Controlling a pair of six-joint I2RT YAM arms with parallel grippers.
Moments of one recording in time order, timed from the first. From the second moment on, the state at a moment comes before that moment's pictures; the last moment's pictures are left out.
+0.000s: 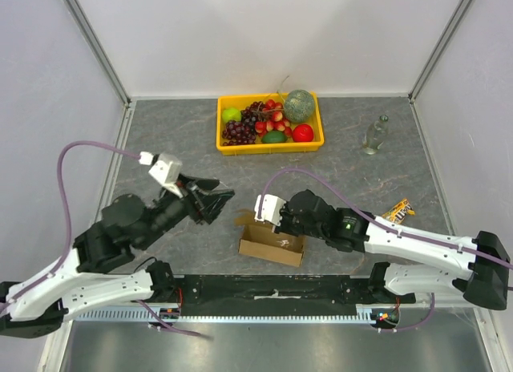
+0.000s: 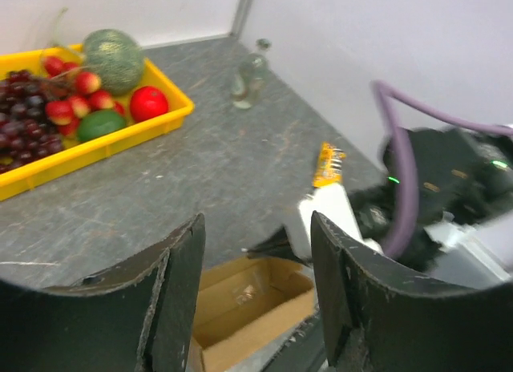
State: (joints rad) left arm -1.16 0.56 0.99 -0.41 -0.36 -0.35; right arm 1.13 1.13 0.83 -0.31 0.10 -0.35
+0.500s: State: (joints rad) left arm -0.13 0.84 0.90 -0.19 0.50 -0.47; right arm 1.17 1.08 0.79 -0.27 0.16 -0.35
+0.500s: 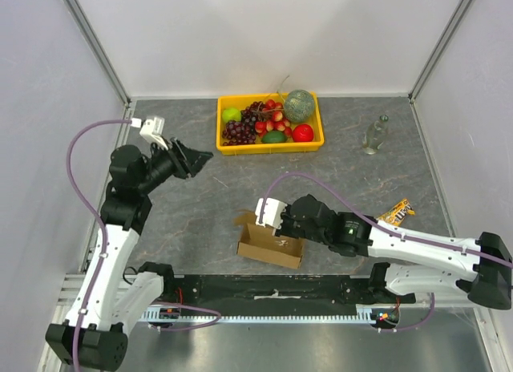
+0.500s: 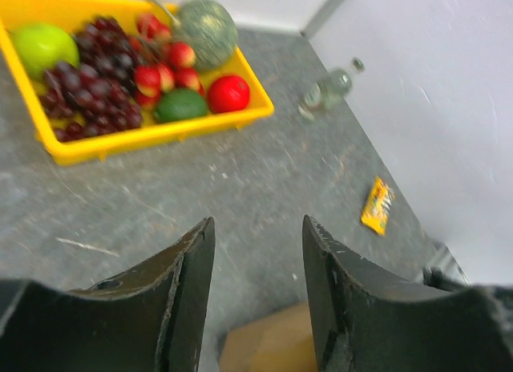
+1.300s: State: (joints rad) left arm -0.13 0.67 0.50 -0.04 0.66 -0.55; right arm 1.22 1.10 0.72 -0.11 0.49 -0.62
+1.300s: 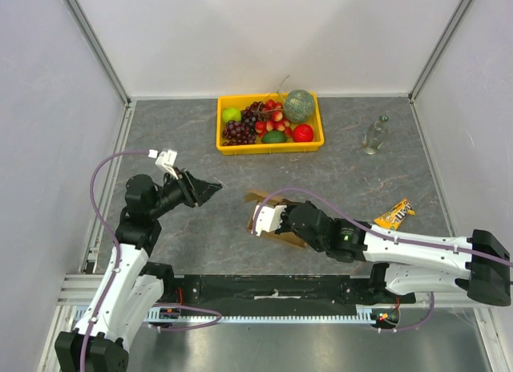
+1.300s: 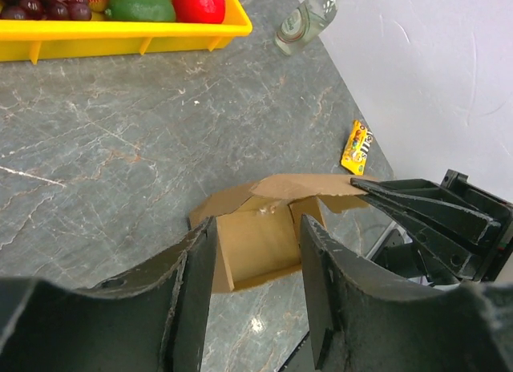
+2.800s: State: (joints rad) left arm -0.46 1.02 0.34 0.43 0.31 -0.17; right arm 0.74 1.30 0.91 -0.21 -0.33 -0.91
